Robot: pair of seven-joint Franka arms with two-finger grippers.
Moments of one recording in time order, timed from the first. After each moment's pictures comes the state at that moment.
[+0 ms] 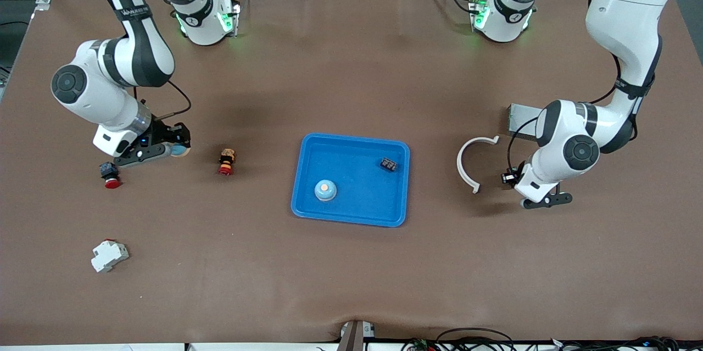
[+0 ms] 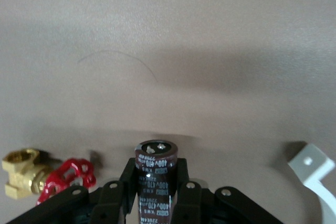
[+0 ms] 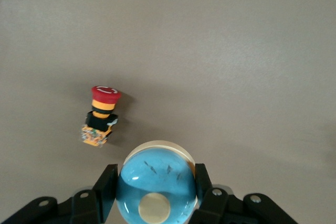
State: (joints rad) left arm 0.09 0.53 -0.20 -1.98 0.22 2.40 -0.37; right arm 0.11 0.08 -0.07 -2.33 0.10 2.42 -0.30
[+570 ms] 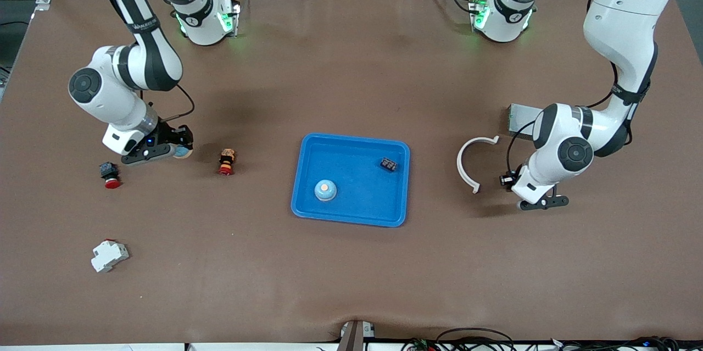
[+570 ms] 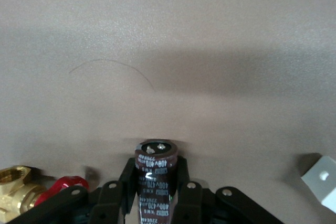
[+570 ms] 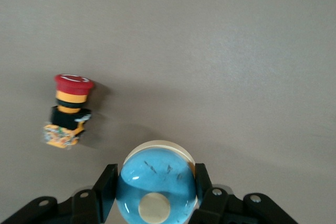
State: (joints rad) left arm 0.09 0.56 -0.20 -1.97 0.23 2.43 -0.37; right arm 0.08 0.15 -0.07 -2.40 0.10 2.56 -0.31
